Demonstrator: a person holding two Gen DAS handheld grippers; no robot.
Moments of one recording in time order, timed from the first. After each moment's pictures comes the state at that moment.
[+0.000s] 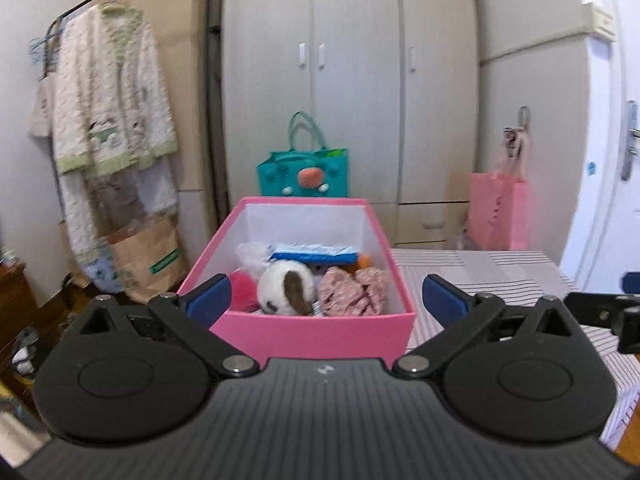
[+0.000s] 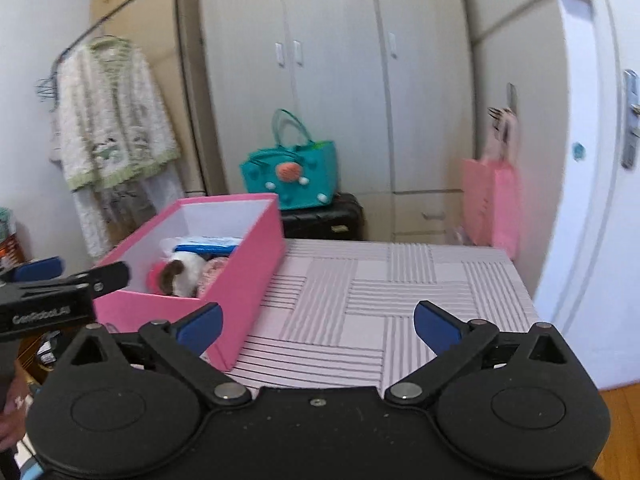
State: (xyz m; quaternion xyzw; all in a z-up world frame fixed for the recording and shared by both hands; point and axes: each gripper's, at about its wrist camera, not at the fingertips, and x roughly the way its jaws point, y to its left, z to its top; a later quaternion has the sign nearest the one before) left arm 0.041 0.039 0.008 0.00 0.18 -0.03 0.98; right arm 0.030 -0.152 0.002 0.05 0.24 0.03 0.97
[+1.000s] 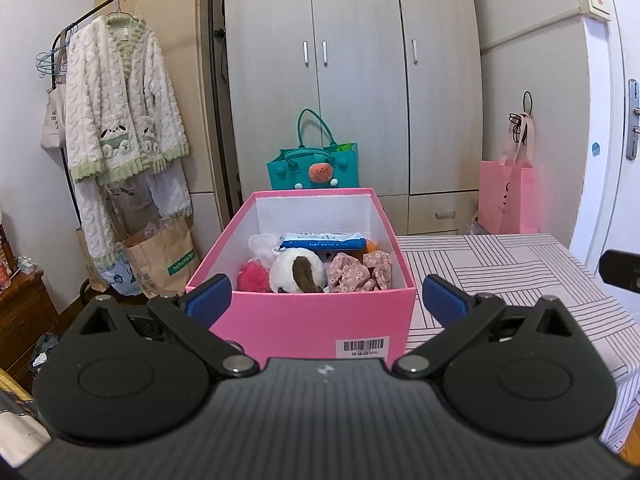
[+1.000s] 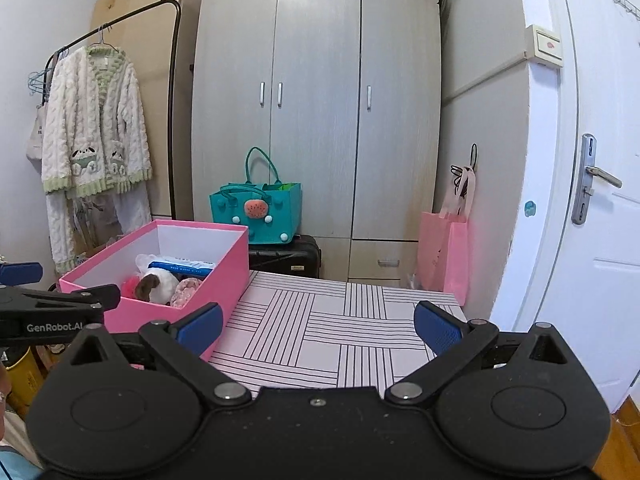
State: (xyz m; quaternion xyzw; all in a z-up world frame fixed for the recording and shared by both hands) left arm 0.019 0.032 0.003 0.03 0.18 -0.02 0.98; right arm -0.014 -0.138 0.013 -0.02 0.17 -0.03 0.99
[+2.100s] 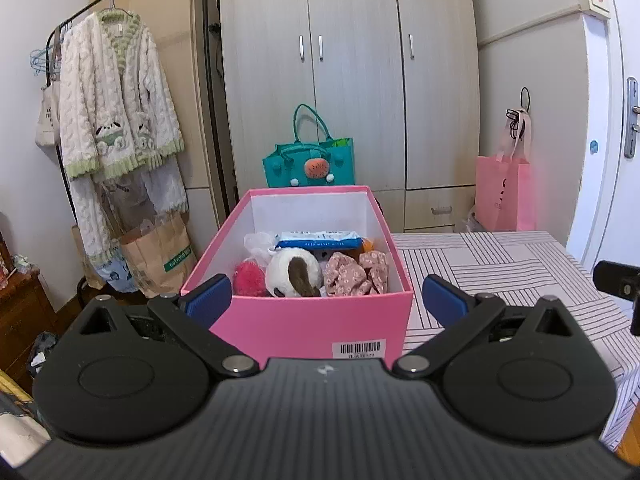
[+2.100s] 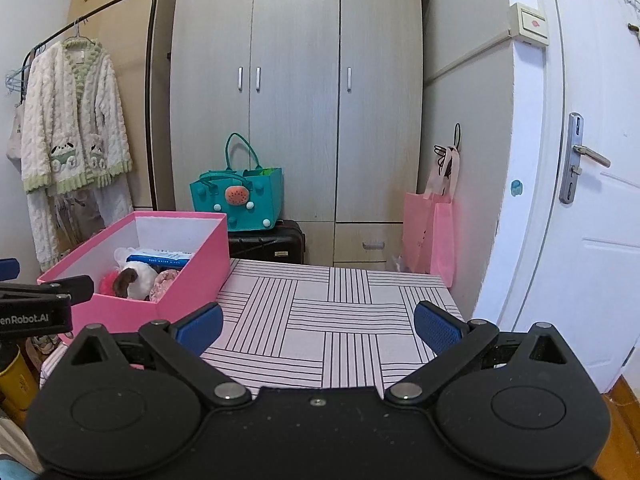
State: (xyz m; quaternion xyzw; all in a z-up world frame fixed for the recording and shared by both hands) left arm 0.025 0.029 0.010 0.03 0.19 -0.03 0.98; right arm 0.000 -0.147 0.007 -0.01 0.19 -0.05 0.98
